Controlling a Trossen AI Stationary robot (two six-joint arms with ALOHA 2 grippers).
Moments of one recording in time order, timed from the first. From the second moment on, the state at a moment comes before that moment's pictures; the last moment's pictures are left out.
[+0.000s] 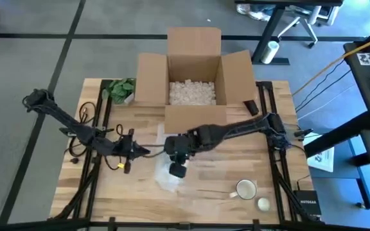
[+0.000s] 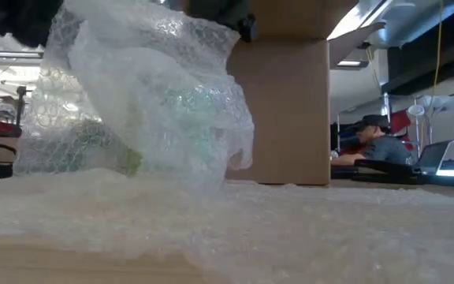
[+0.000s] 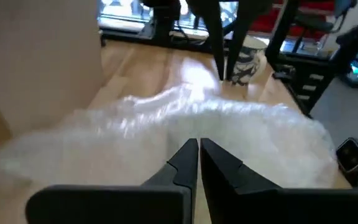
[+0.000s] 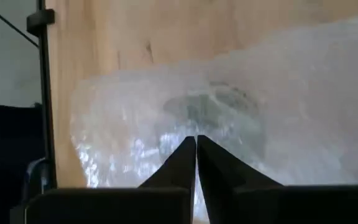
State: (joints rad) left arm -0.59 0.85 0.27 0.31 -0.59 -0.32; right arm 0.21 2.10 1.95 -0.86 -0.09 0.44
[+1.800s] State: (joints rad) left arm -0.55 1.63 0.43 0.64 -0.51 -0.42; right arm 0.21 2.34 2.10 -1.04 -0.31 0.37
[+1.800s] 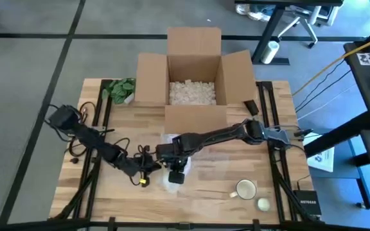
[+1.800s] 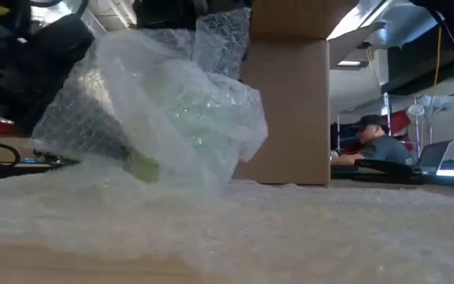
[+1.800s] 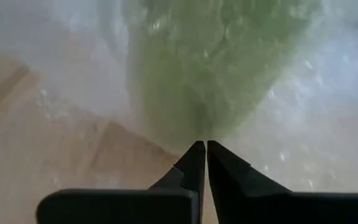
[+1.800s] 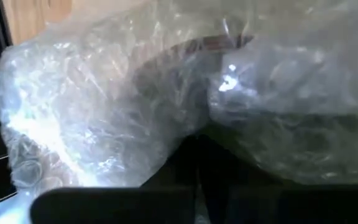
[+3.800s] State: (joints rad) left arm -0.47 1.29 0.47 0.07 -0.51 -0.49; right arm 0.23 2.27 2.16 -1.17 0.04 0.39
